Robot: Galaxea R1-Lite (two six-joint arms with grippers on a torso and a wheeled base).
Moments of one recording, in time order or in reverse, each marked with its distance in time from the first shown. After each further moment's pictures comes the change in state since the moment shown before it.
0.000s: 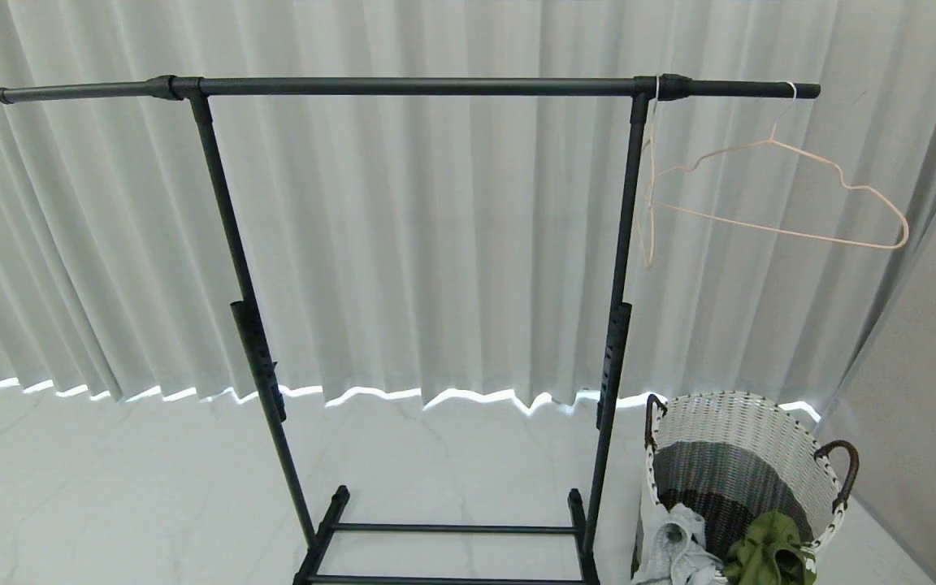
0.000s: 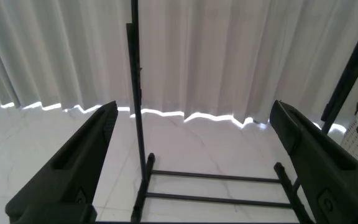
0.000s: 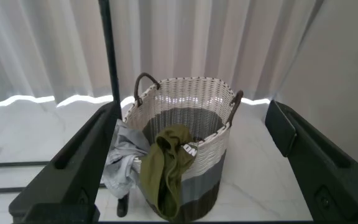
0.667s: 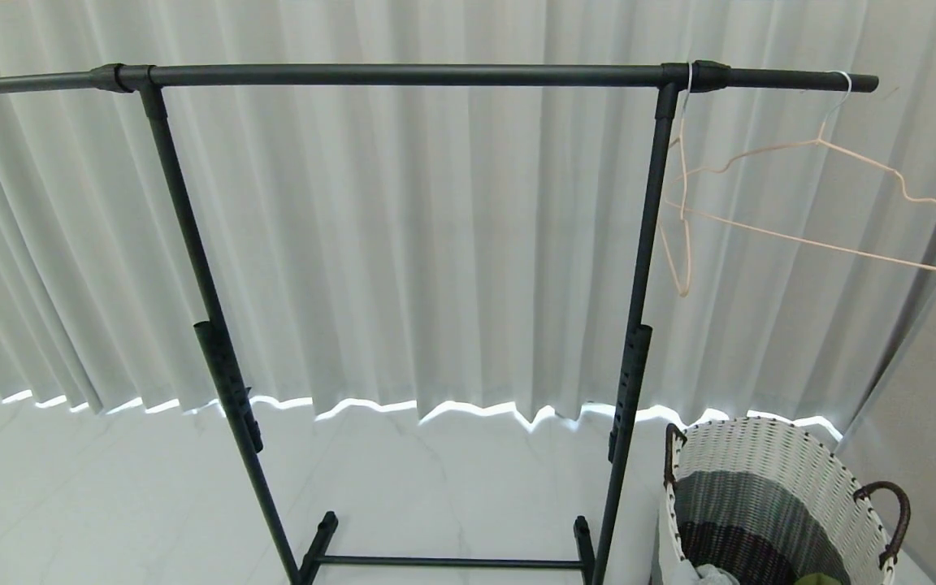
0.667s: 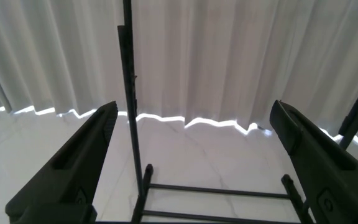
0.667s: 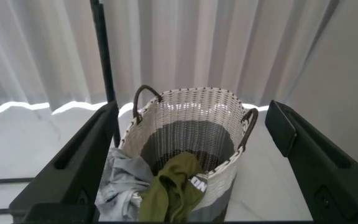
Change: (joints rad) left arm -0.001 0.000 0.000 0.000 0.000 0.003; right arm 0.000 0.000 0.001 0.000 0.000 0.006
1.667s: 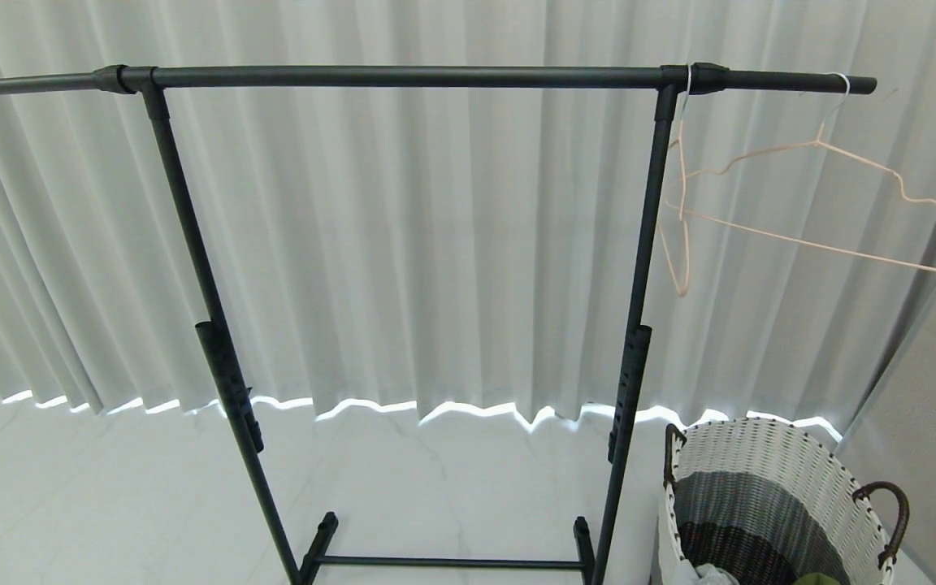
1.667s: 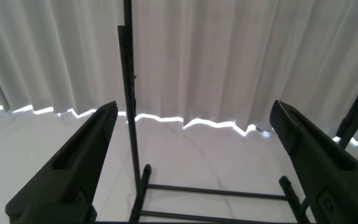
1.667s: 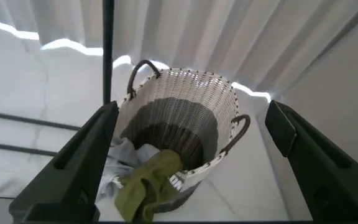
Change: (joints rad) left arm 0.001 0.000 0.000 0.000 0.000 -0.011; right arm 0.083 0.643 -0.273 -0.108 -0.008 -0.206
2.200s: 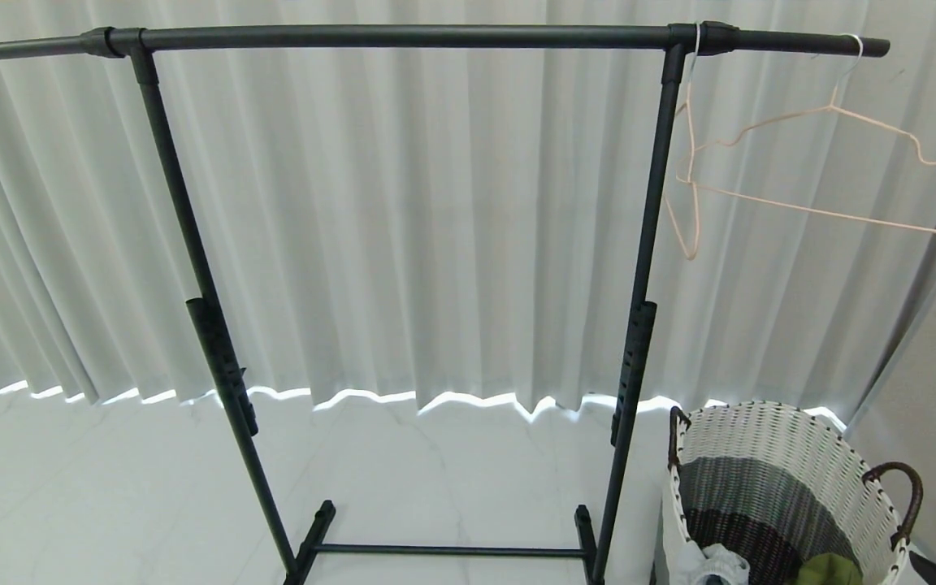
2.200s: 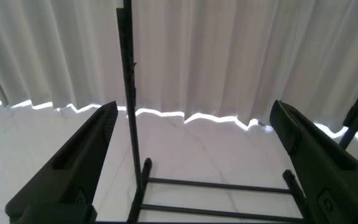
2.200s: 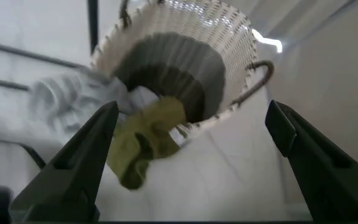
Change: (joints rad) left arm 0.000 0.000 0.000 0.000 0.000 0.007; right arm -0.057 0.210 0.052 -0.019 -0.015 -0.105
